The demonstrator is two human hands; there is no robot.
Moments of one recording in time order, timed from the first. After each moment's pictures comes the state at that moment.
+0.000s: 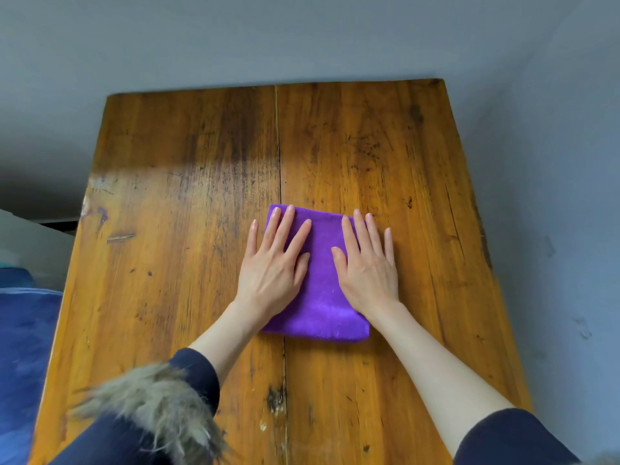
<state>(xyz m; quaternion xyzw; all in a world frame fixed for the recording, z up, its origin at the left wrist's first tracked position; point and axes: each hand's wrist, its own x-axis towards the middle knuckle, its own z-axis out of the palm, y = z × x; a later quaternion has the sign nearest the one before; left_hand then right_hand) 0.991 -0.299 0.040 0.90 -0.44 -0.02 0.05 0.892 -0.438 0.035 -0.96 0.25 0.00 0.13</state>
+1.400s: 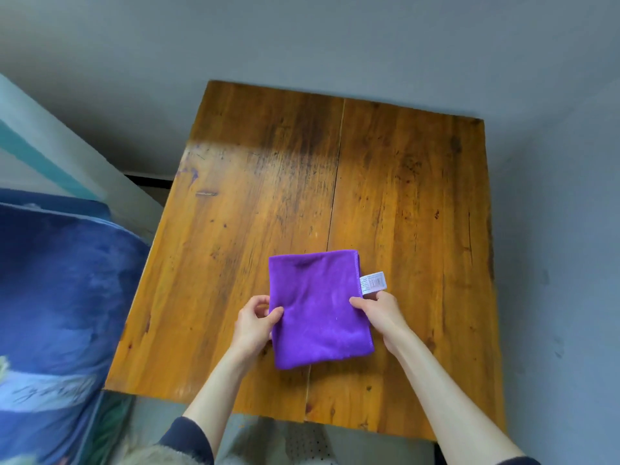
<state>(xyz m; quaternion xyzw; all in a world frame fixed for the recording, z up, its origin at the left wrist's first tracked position) 0.897 -0.161 0.079 0.77 0.18 -0.34 0.51 0.836 -0.368 0.093 -0.62 0.50 0.16 0.58</state>
